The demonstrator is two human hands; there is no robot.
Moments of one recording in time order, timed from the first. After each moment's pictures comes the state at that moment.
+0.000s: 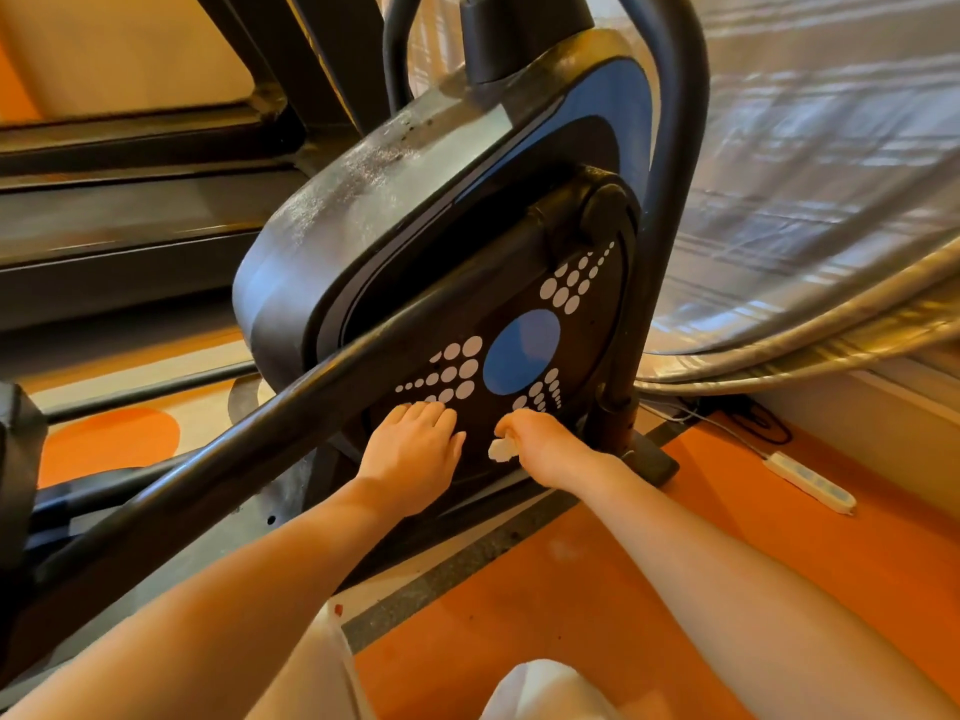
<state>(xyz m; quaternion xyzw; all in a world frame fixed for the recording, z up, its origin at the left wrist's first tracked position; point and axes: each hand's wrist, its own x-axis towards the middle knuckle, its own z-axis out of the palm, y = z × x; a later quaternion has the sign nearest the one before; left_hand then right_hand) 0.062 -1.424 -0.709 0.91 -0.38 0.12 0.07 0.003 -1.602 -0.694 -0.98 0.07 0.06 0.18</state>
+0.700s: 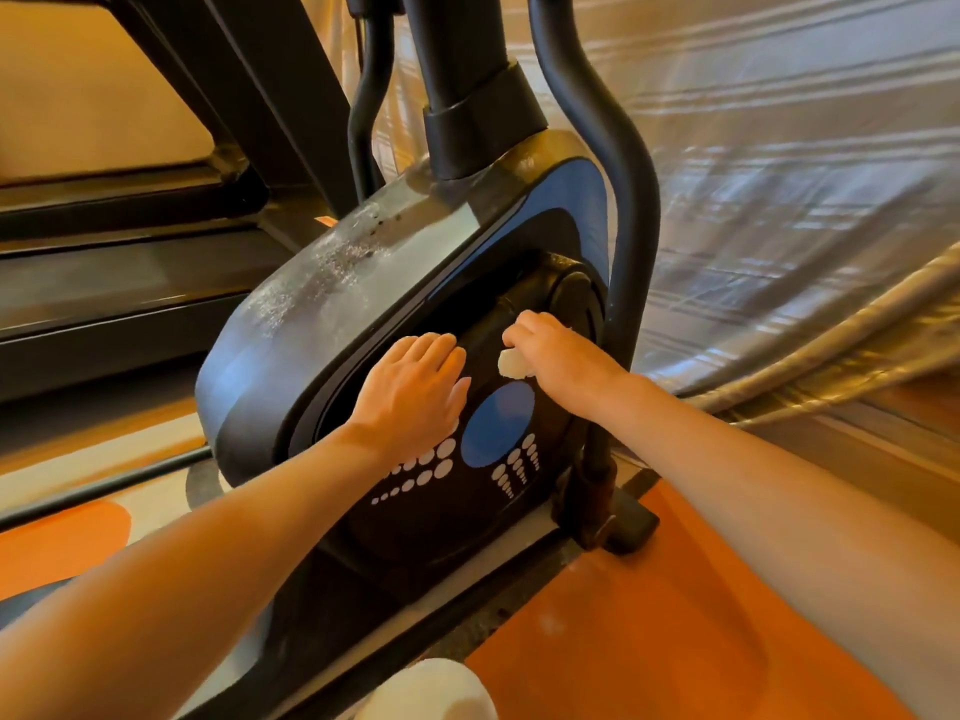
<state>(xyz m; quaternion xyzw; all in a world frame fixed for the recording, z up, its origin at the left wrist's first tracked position) 0.133 -1.466 -0.583 0.82 -0.46 0.34 0.05 0.050 -1.651 -0.536 -0.99 -0.02 -0.14 -0.02</state>
